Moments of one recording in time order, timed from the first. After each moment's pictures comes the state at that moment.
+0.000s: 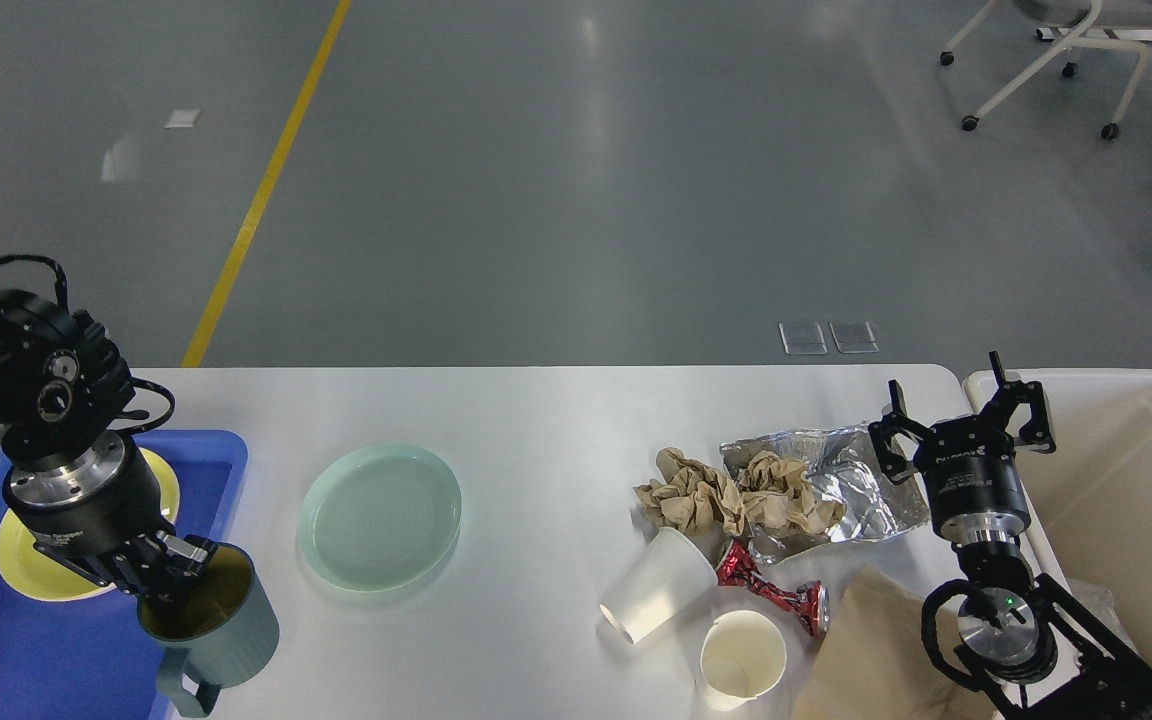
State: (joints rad) left arm -1.95 0.58 1.23 -1.54 0.49 -0.74 0.05; right arm 0.20 -0.19 1.18 0.94 -0.15 0.29 0.50
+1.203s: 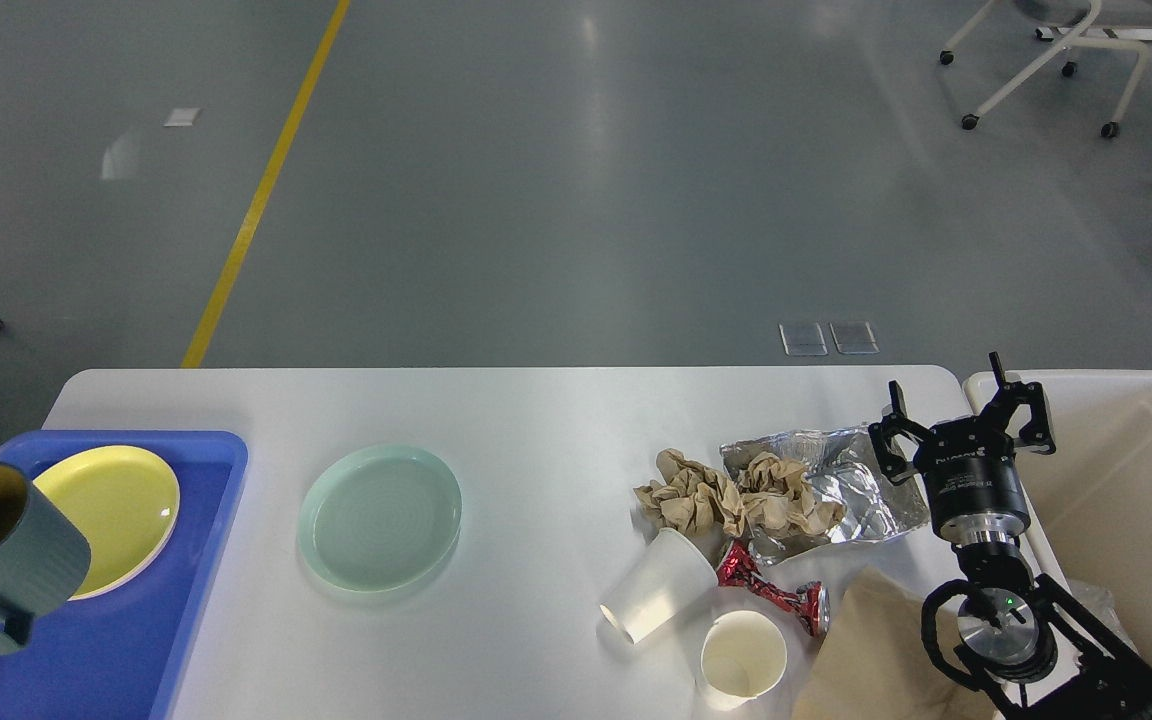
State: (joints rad) left arm -2.26 1.03 1.46 -1.46 0.61 -0.90 0.05; right arm 0.20 -0.19 1.18 0.94 -0.15 0.29 0.50
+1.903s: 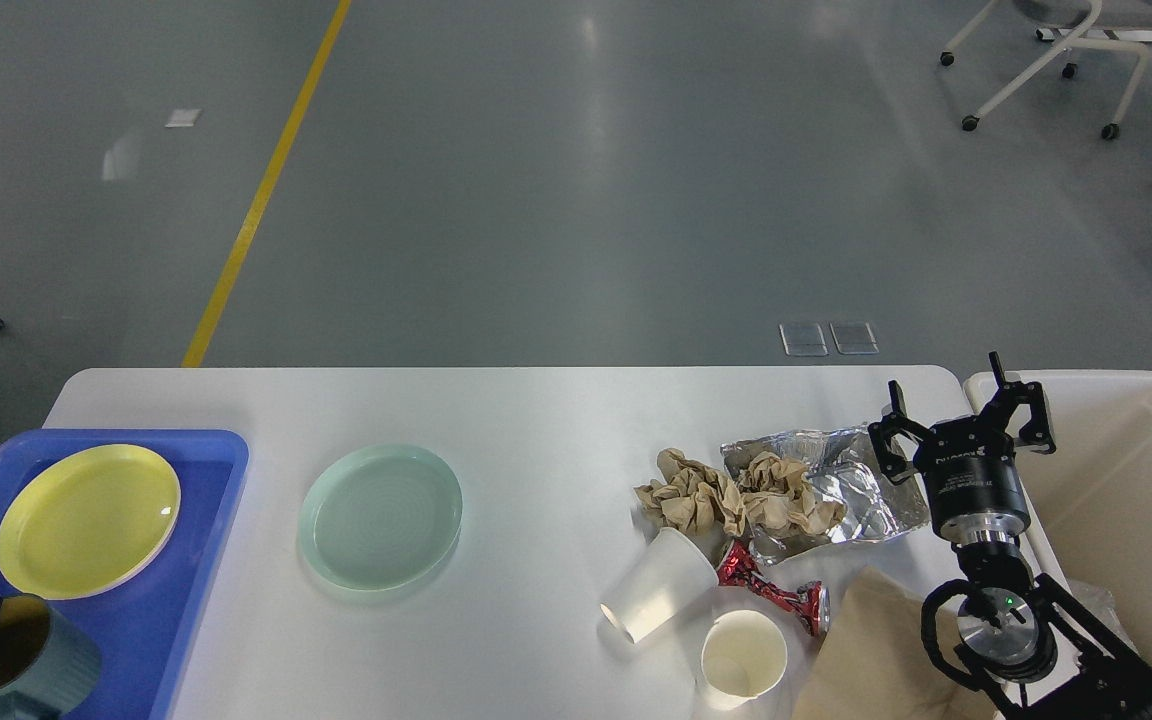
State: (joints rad) left arm -1.29 1.00 0.82 -1.09 0.81 -0.69 -0.05; right arm 0.20 -0.19 1.18 0.94 -0.15 0.29 0.50
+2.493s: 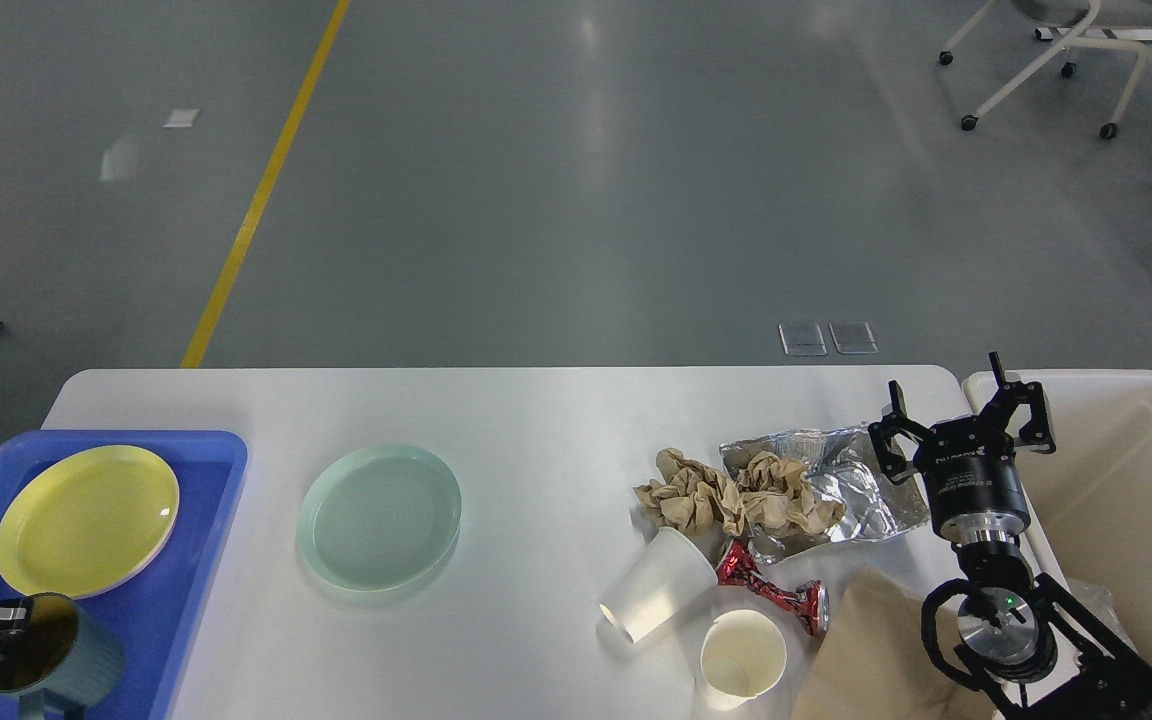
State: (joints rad) left arm -1.26 0.98 0.82 -1.08 0.80 -0.62 -0.05; right arm 0.20 -0.19 1.18 0.94 -0.15 0.29 0.50
